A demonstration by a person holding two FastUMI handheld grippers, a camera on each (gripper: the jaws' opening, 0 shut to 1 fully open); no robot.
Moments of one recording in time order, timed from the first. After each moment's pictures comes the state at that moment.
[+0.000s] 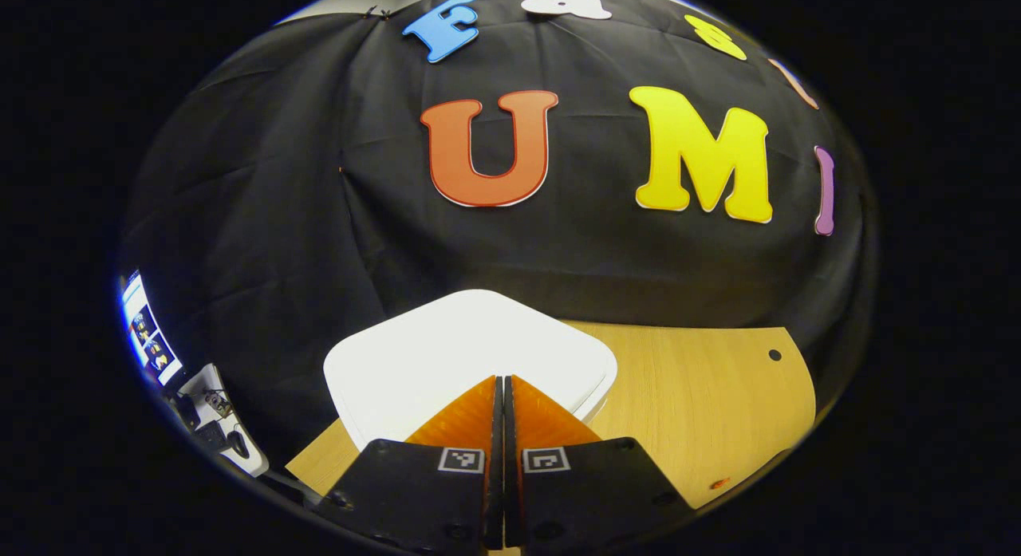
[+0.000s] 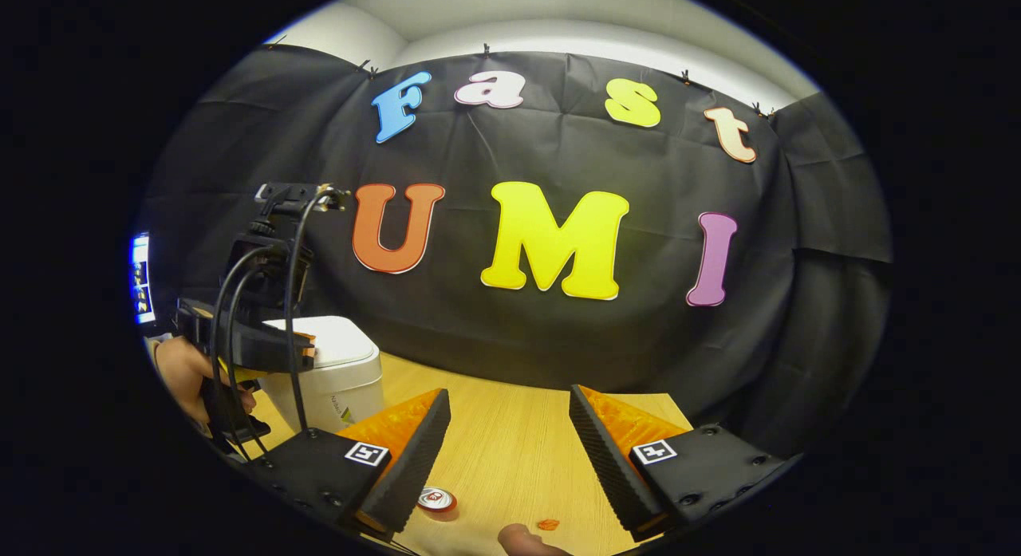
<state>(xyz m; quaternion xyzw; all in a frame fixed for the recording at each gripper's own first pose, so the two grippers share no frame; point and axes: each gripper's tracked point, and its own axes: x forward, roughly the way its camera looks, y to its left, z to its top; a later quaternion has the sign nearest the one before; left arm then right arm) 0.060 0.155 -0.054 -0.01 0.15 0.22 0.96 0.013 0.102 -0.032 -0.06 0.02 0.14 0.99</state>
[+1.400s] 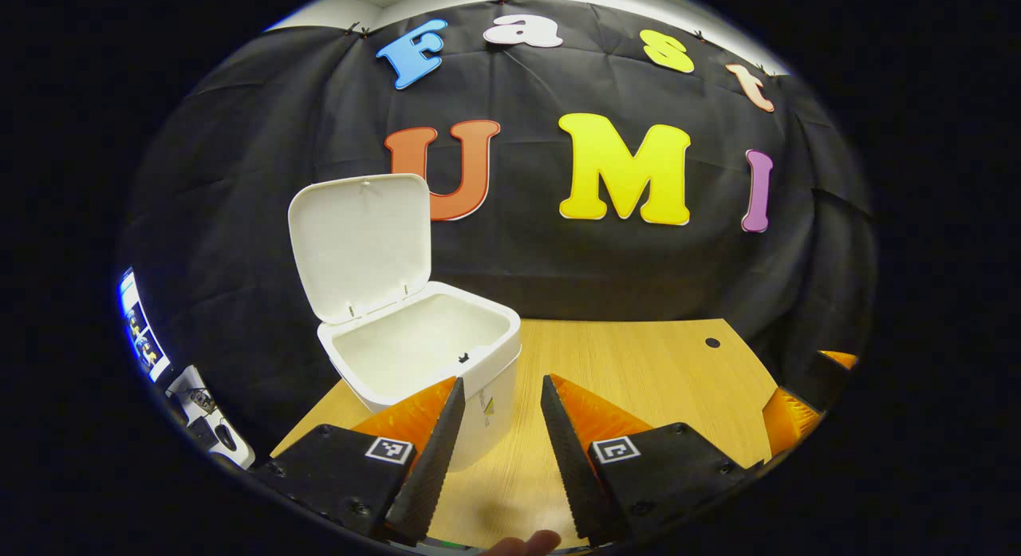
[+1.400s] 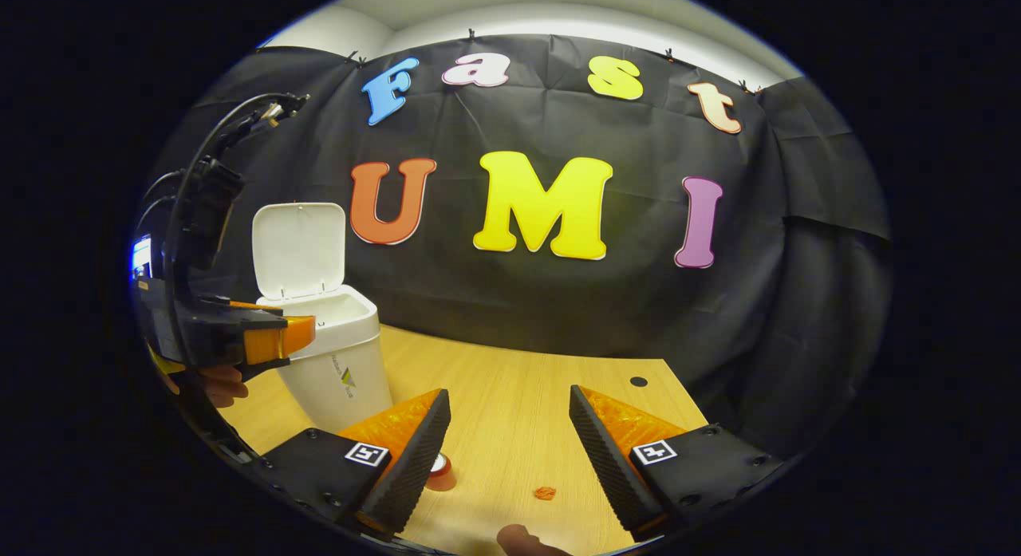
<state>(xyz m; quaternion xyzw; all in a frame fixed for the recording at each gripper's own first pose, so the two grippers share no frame) -0.021 0.057 -0.059 0.00 0.12 0.13 0.98 -0.011 0.057 -0.092 -0.05 0.09 0.12 0.99</state>
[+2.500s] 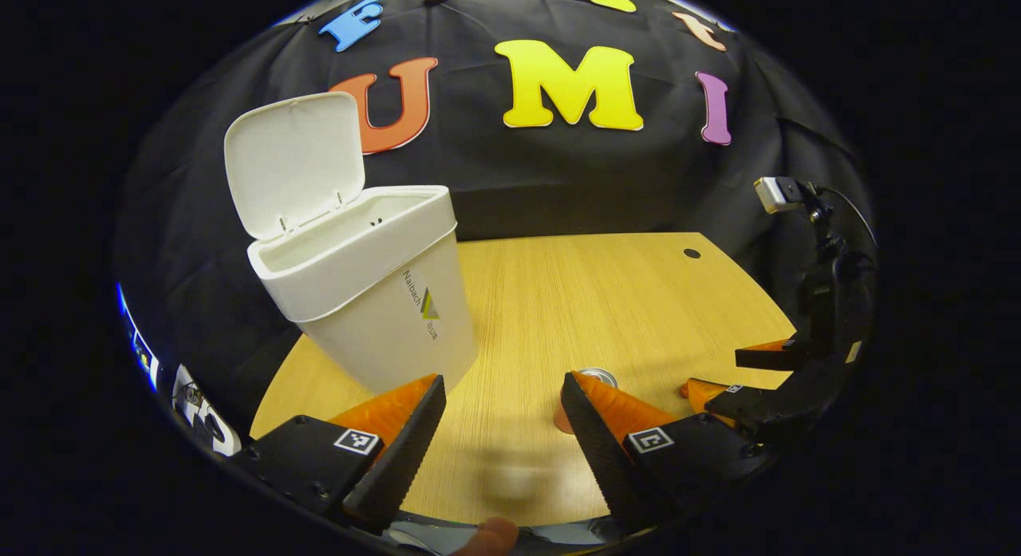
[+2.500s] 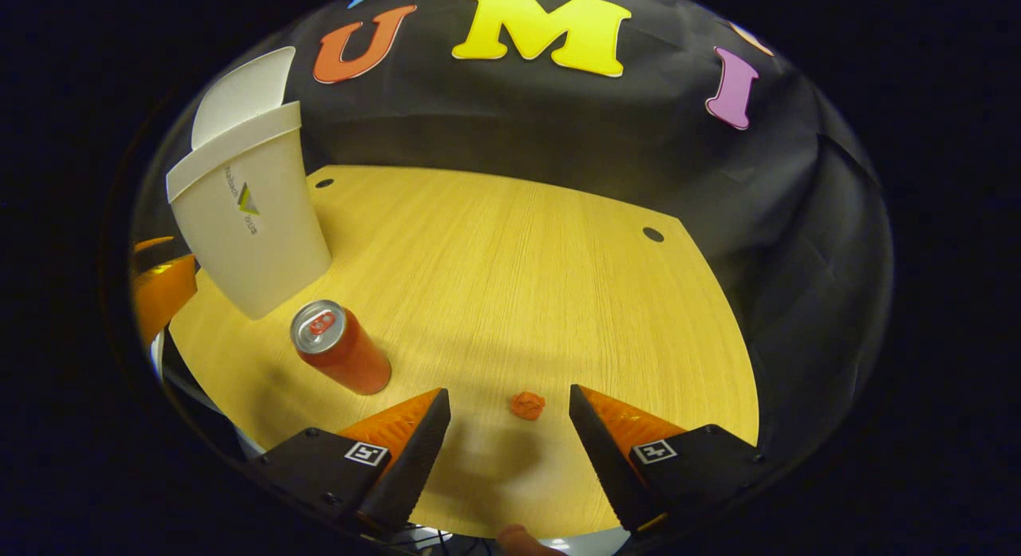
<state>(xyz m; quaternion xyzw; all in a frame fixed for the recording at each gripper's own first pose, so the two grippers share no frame) -0.022 0.012 -0.182 0.03 0.23 0.08 0.97 0.042 0.008 -0.317 -0.12 0.37 0.08 0.92</state>
